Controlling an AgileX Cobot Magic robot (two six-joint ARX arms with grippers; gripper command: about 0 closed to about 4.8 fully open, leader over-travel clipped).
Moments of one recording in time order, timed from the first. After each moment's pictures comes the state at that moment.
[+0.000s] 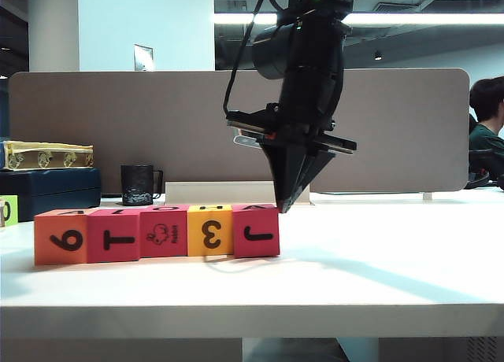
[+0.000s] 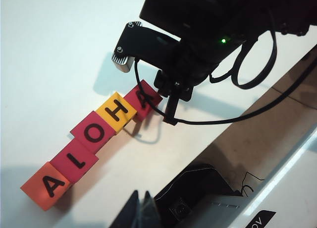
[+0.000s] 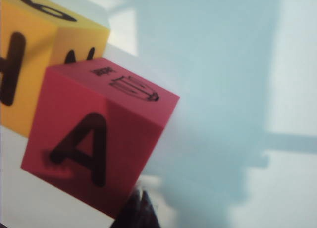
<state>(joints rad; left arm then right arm) -0.43 1.44 1.91 -1.35 0.33 0.12 0.58 2.10 1.82 -1.10 -0.15 0.05</state>
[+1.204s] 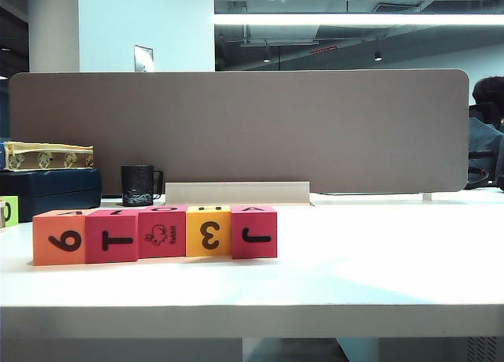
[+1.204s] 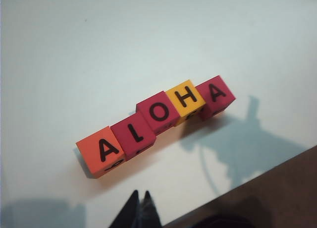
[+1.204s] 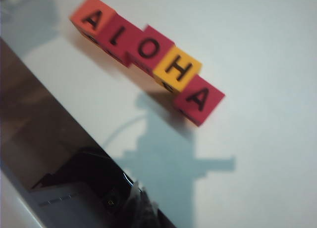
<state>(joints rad) -0.32 0.93 1.19 -0.94 0.16 0.00 0.76 1.49 1.65 -1.08 -0.06 0.01</state>
